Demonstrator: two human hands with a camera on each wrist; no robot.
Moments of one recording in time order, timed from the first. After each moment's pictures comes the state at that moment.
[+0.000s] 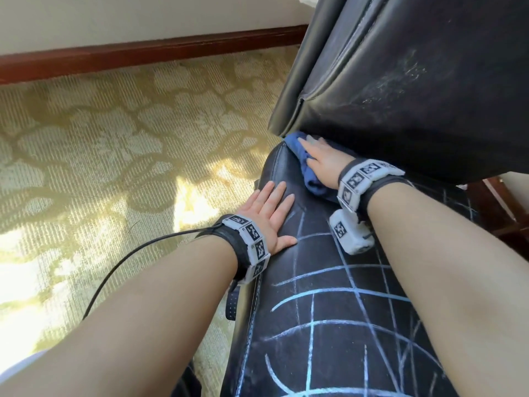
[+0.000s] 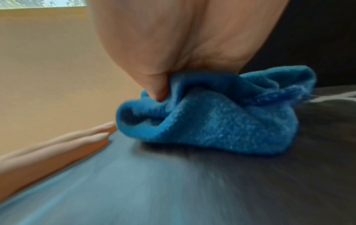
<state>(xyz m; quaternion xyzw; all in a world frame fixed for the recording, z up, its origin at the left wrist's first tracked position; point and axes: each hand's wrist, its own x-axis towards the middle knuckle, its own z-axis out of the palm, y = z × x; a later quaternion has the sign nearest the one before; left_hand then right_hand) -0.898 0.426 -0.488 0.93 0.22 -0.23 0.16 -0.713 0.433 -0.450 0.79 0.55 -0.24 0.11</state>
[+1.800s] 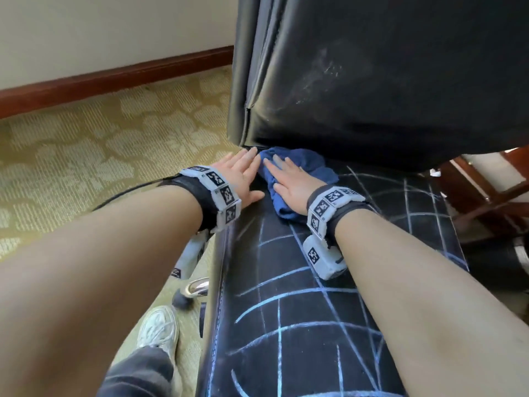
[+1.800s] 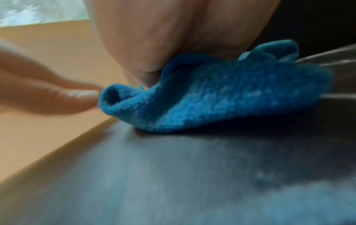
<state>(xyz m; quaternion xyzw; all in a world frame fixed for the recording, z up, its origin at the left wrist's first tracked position) -0.841 0.472 -0.454 0.95 0.24 -0.17 0.08 -0.704 0.390 -0.460 0.77 0.58 -0.24 0.11</state>
